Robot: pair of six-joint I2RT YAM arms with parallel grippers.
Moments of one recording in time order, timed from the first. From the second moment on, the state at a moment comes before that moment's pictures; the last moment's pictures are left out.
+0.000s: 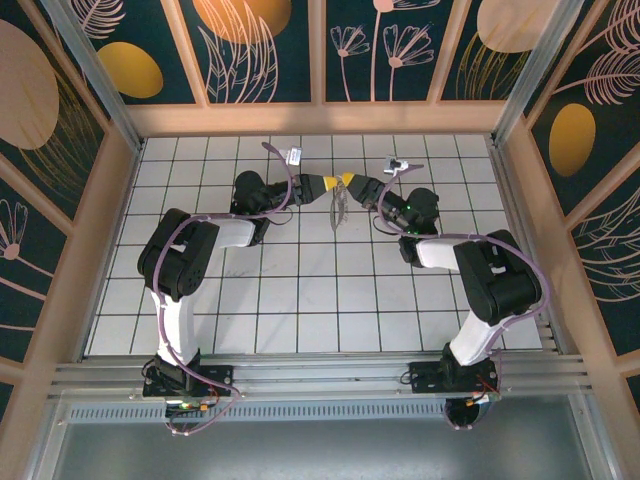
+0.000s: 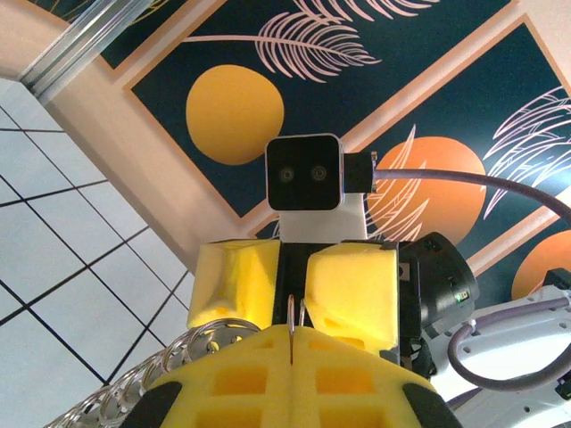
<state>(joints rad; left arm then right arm) -0.44 2.01 1.09 1.23 0.93 -1.16 0.38 1.71 0.73 1.20 -0.58 1.02</state>
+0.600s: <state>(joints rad) -0.45 2.01 1.09 1.23 0.93 -1.16 0.39 1.68 0.70 1.21 -0.59 1.01</state>
